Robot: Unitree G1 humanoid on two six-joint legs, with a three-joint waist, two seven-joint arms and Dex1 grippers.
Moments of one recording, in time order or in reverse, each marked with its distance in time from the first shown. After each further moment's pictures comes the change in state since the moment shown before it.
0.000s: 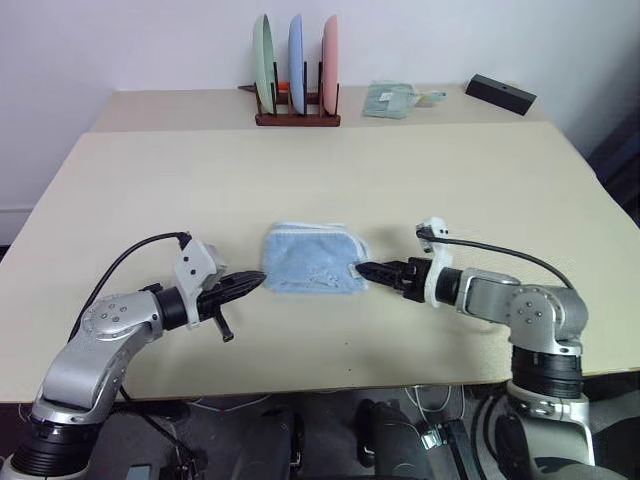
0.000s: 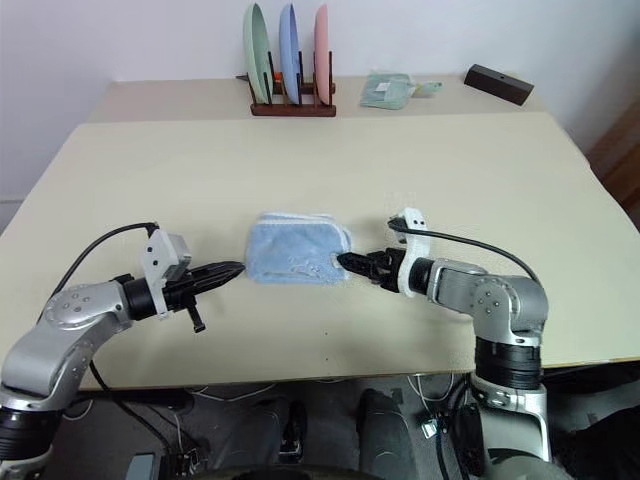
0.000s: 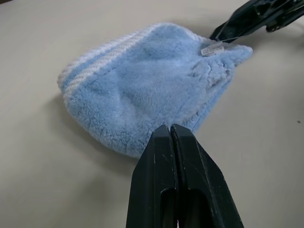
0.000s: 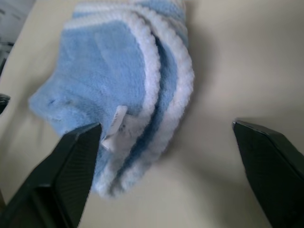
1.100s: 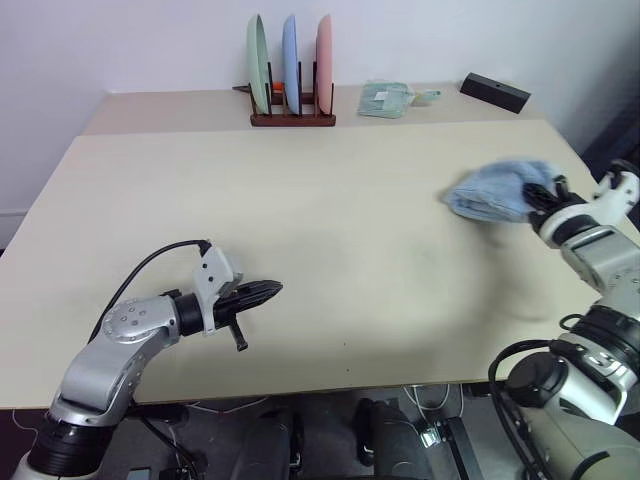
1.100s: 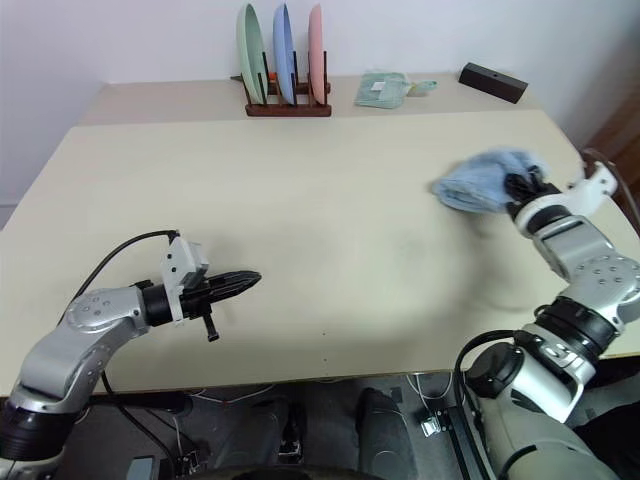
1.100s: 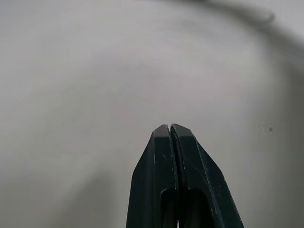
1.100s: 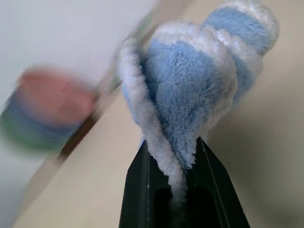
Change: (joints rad) left arm -0.049 -0.040 -0.105 0.009 0.017 0.017 -0.012; right arm -0.241 -0.184 -0.732 0.459 0.082 -0.357 -0.498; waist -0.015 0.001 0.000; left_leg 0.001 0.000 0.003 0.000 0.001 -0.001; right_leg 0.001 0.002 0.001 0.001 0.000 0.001
